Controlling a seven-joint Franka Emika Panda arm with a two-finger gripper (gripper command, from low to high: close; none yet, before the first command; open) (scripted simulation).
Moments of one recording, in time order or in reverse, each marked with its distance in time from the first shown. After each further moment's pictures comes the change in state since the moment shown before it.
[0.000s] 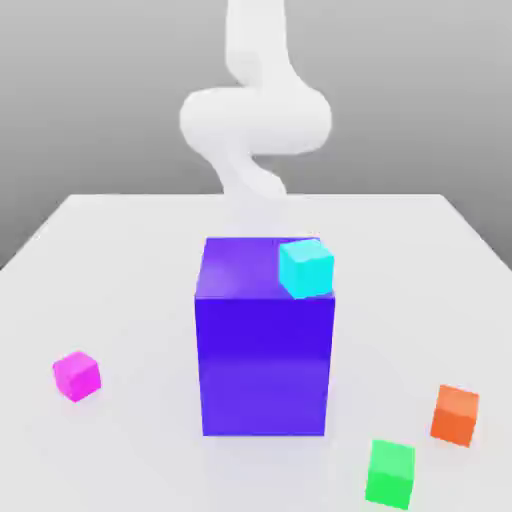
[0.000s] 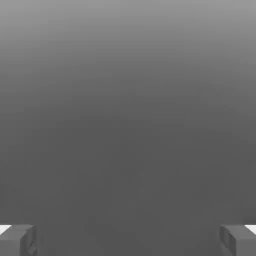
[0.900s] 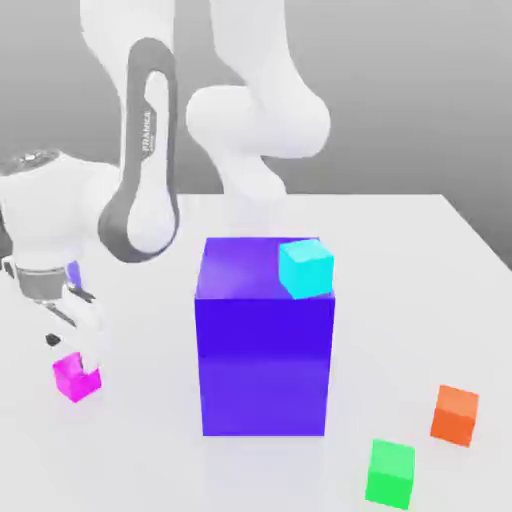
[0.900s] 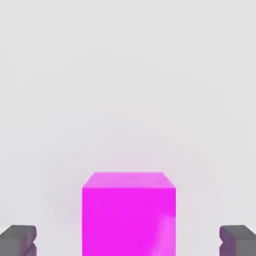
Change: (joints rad) arm -0.489 0.994 -0.133 -0.364 0.293 0.629 -0.269
